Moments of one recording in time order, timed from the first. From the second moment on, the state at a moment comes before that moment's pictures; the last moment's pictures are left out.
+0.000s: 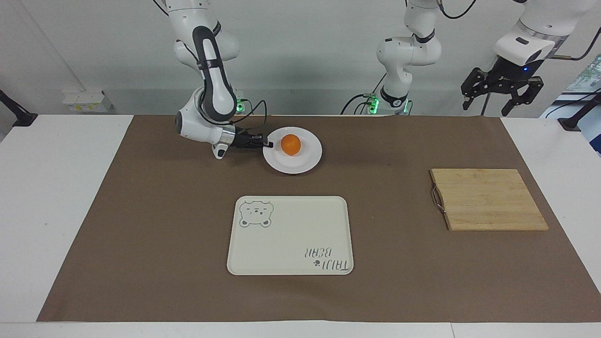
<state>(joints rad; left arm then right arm) -0.08 -0.04 0.03 -1.47 -0.02 1.46 0.22 0.21 -0.01 -0.01 -2.59 1.10 2.06 -0.42</state>
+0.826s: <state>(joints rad) -0.08 -0.04 0.03 -1.47 -0.02 1.46 0.22 0.18 -0.01 -0.02 -2.58 1.11 2.06 -0.74</state>
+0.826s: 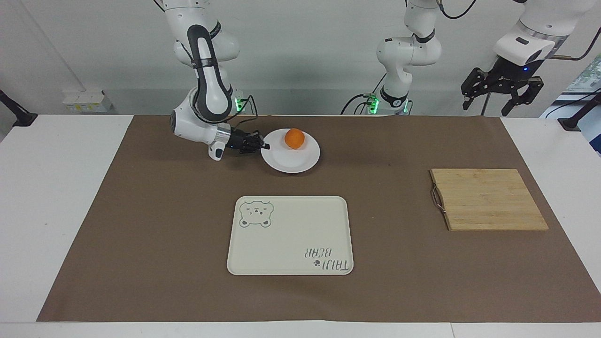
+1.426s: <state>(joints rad) -0.08 -0.04 0.03 -1.47 -0.02 1.46 0.22 0.11 -0.01 -0.02 -2.55 1.16 1.94 -0.75</state>
